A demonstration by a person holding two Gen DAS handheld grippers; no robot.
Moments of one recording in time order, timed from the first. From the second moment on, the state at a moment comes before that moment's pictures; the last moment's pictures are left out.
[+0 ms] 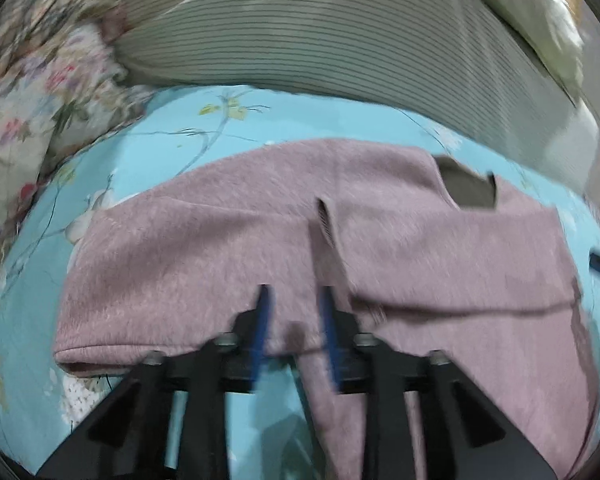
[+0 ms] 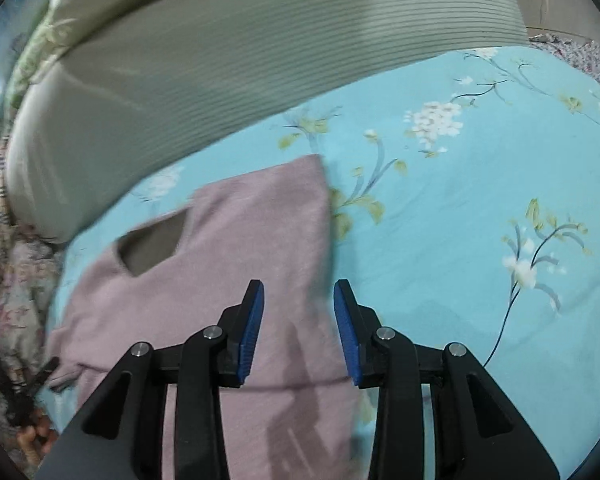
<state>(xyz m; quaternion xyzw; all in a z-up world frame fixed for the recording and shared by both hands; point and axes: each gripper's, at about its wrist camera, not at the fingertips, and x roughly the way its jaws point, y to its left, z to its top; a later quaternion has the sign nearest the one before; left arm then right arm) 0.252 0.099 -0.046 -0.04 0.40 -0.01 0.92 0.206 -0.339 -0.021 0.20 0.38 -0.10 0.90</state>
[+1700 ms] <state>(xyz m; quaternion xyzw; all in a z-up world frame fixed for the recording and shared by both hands) 0.299 -0.111 -0.054 -0.08 0.41 -0.16 0.90 0.195 -0.285 -0.050 0.27 0.41 0.04 0.87</state>
